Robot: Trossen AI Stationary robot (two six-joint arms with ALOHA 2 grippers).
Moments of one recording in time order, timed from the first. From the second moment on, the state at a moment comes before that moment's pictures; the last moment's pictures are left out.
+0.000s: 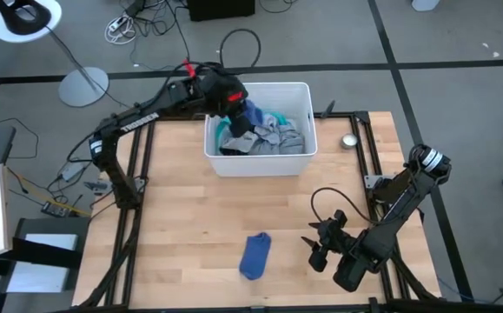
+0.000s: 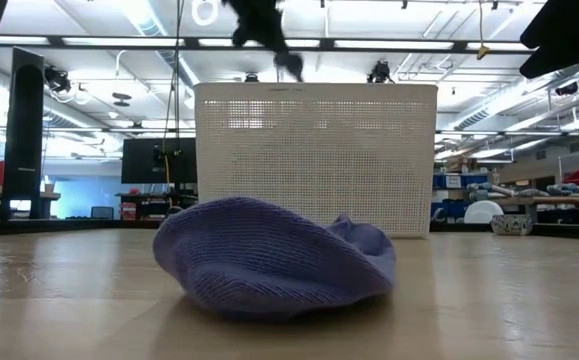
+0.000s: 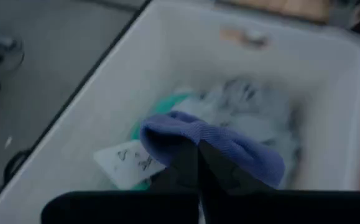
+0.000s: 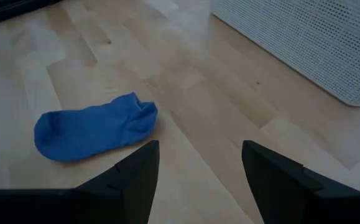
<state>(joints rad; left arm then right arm) 0.38 1.71 1.93 -0.91 -0.14 0.02 0.90 1.59 1.11 -0.87 0.93 1.44</state>
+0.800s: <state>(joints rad) 0.46 1.71 1.61 -0.64 0.04 -0.01 0.89 1.59 1.11 -0.87 0.93 1.41</state>
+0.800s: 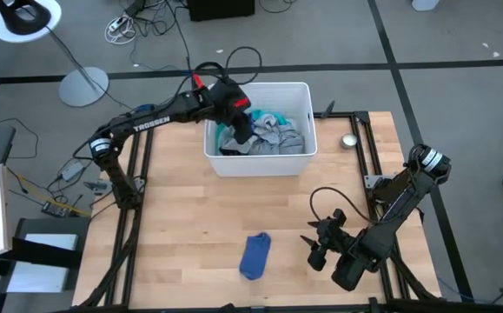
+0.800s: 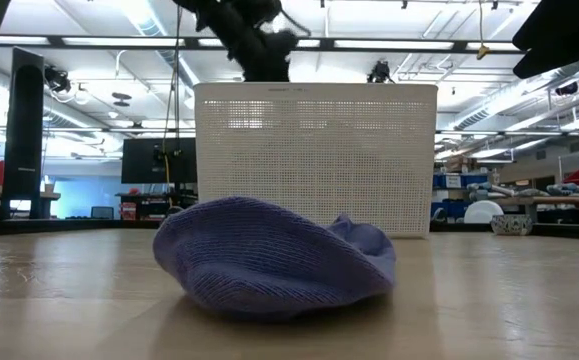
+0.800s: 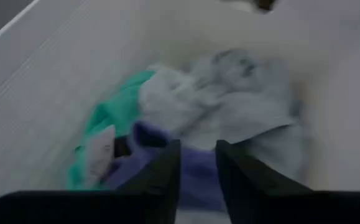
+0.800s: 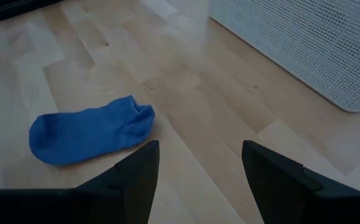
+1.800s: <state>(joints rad) -0.13 1.50 1.49 -0.64 -0.06 -0.10 0.66 1.80 1.10 -0.27 0.69 0.83</state>
